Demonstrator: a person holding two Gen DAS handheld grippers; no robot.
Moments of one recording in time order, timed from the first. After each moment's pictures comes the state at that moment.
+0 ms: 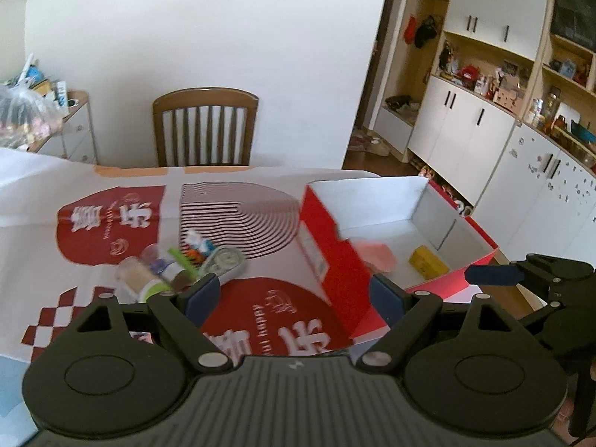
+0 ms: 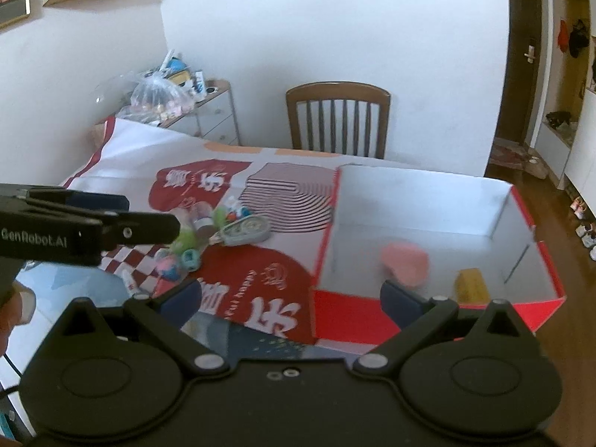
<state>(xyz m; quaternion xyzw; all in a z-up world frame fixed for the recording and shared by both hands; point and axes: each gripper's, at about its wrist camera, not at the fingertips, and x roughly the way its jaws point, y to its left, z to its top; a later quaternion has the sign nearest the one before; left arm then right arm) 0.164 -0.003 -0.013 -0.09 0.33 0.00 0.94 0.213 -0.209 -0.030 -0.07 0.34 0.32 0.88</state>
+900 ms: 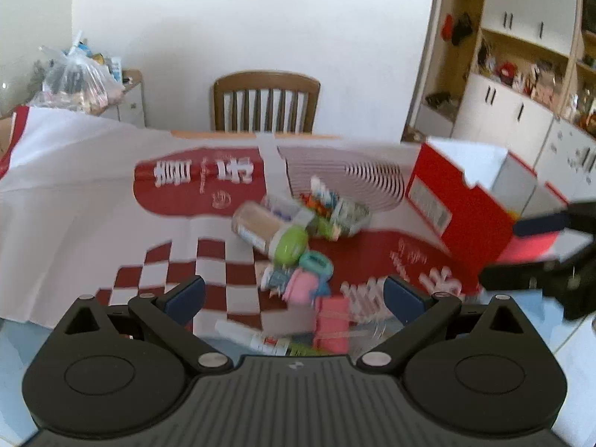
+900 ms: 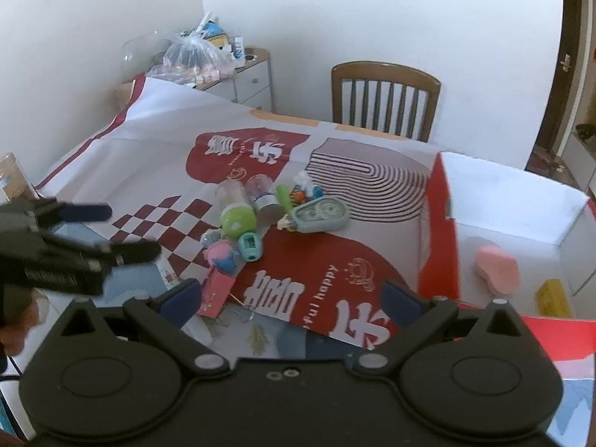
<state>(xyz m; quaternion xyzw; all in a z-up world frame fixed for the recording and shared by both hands) 0.124 0.113 -0.102 -0.07 0.33 0.04 0.94 0.199 -0.105 -0.067 -0.11 0.36 0.35 0.86</state>
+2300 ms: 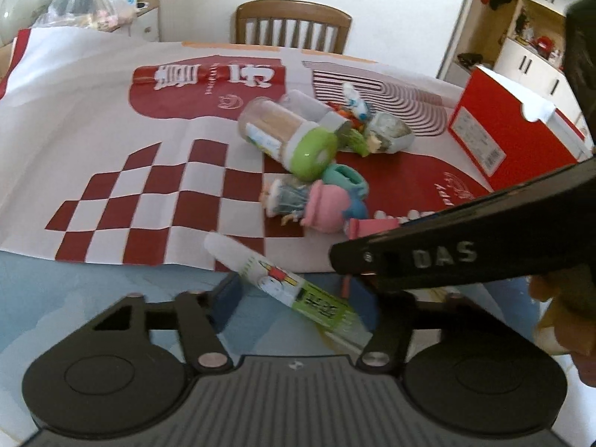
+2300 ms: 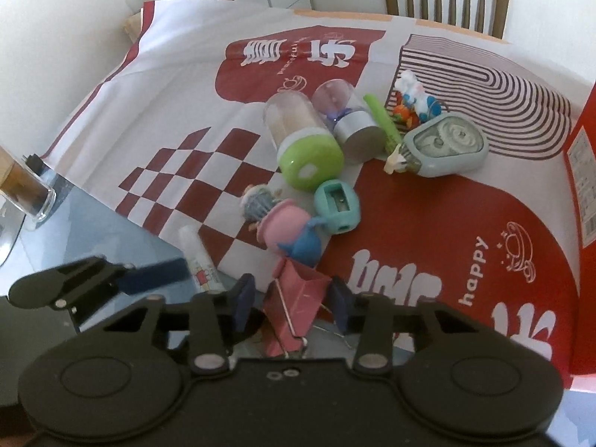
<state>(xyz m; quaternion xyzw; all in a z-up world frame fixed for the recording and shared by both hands) 0.154 0.113 -0.172 -0.11 0.42 0.07 0.90 0.248 0.003 -0.158 -0.10 0.50 0.39 0.77</state>
